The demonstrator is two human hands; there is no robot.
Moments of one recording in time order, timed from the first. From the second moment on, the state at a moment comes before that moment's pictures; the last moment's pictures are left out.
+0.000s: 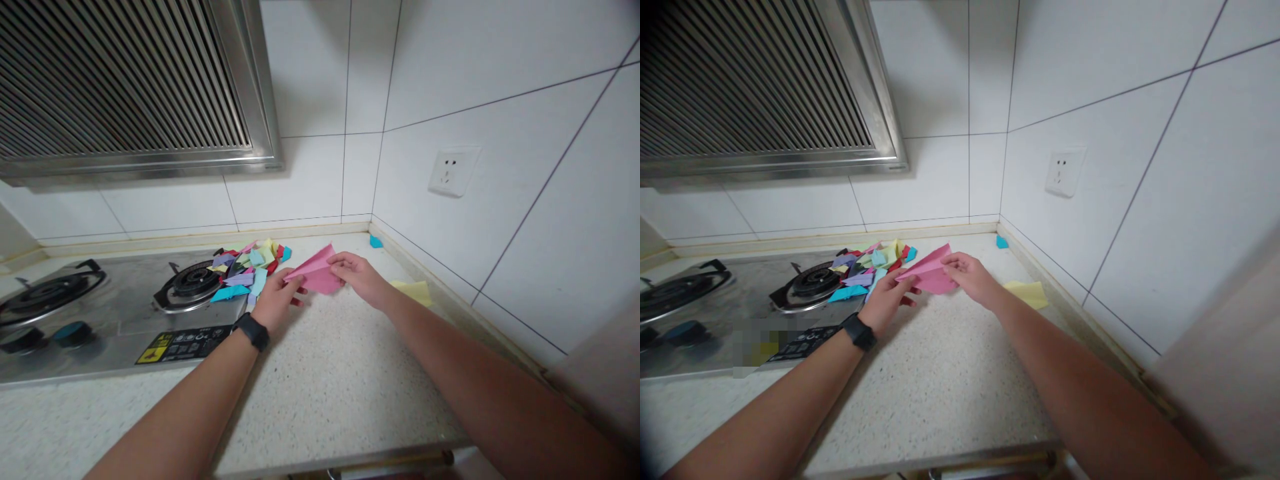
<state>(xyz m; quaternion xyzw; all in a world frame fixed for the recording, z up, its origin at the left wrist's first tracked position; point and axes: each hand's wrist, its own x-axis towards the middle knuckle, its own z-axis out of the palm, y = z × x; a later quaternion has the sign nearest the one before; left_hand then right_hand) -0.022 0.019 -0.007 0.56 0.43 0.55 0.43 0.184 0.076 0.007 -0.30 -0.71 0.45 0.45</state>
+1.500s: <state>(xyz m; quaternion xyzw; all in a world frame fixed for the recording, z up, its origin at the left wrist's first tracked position) -0.026 -0.004 0.027 0.84 0.42 0.28 -0.21 0.202 0.096 0.000 -0.34 -0.62 0.52 0.48</state>
